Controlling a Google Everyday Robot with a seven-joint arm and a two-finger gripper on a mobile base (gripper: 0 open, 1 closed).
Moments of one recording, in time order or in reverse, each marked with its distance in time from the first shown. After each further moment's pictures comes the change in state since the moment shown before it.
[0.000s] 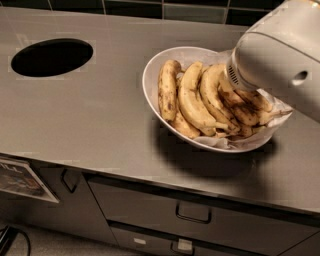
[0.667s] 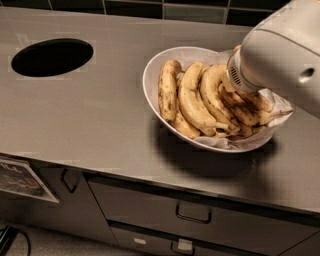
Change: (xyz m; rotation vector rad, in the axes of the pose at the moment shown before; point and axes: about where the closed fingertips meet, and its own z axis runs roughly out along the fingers) arm 0.005 -0.001 0.002 -0.021 0.008 -0.011
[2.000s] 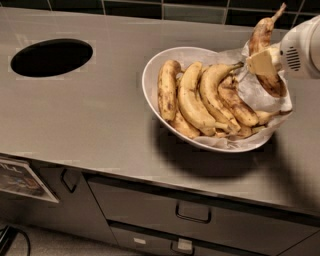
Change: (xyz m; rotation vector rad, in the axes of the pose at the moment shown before) arm -0.015 -0.046 -0.055 -0.134 -0.231 0.046
